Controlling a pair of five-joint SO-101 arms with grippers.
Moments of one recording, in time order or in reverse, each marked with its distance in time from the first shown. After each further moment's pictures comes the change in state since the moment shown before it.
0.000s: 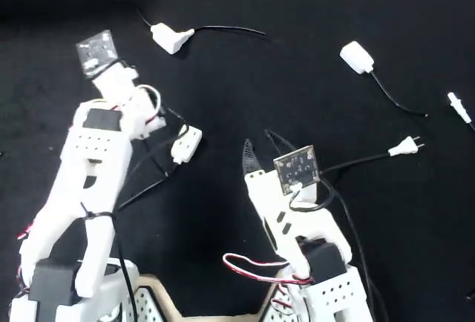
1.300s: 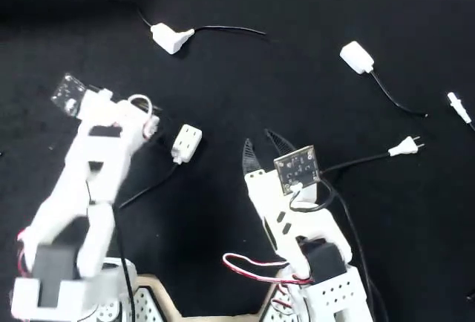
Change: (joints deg) left arm -5.2 9.2 6.9 -13.9 31.5; right arm 0.0 0.0 0.0 -0.4 0.0
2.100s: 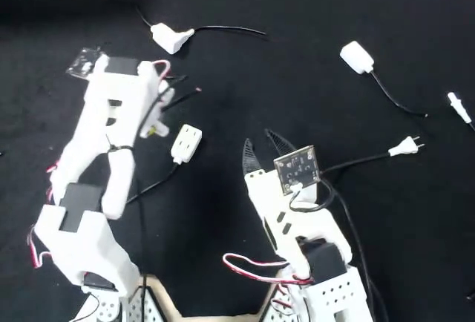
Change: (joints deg) left arm 7.0 21.7 -41.9 40.9 9.1; right arm 0.0 0.0 0.0 0.0 0.0
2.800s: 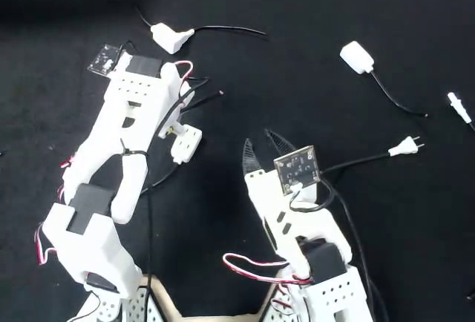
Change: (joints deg) left arm 4.7 0.0 -2.3 1.7 1.8; right arm 0.0 0.0 0.0 0.0 0.0
